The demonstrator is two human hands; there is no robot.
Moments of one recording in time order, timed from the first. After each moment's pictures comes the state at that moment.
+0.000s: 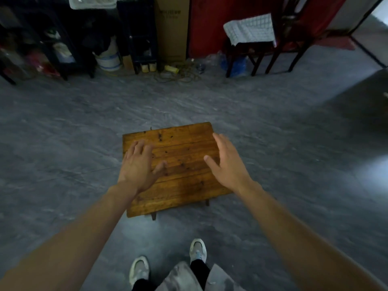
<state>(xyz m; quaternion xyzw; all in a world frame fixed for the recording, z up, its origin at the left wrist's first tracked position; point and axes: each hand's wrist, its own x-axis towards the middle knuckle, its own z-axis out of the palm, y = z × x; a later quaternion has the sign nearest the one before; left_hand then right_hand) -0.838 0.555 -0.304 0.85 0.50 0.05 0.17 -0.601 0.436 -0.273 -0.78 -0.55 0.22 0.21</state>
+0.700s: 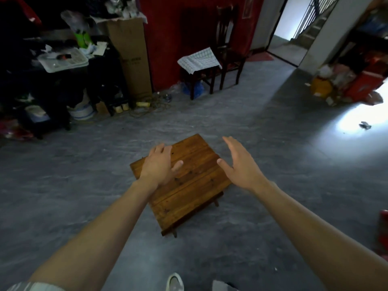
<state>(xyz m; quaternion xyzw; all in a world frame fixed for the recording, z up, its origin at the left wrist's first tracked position) -0.954 0.569 -0.200 0.93 0.33 0.02 0.19 -0.792 0.372 -0.169 -0.85 -0.45 0.10 0.25</state>
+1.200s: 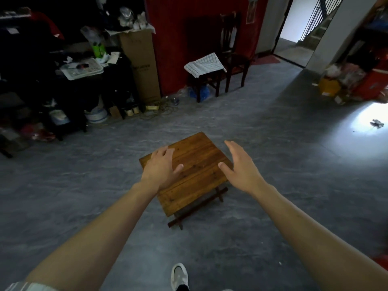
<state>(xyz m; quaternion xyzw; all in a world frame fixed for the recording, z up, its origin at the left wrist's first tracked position) -1.010 0.484 -0.173 0.92 0.34 0.03 0.18 -0.841 0.293 -0.161 -0.84 -0.45 0.11 0.28</state>
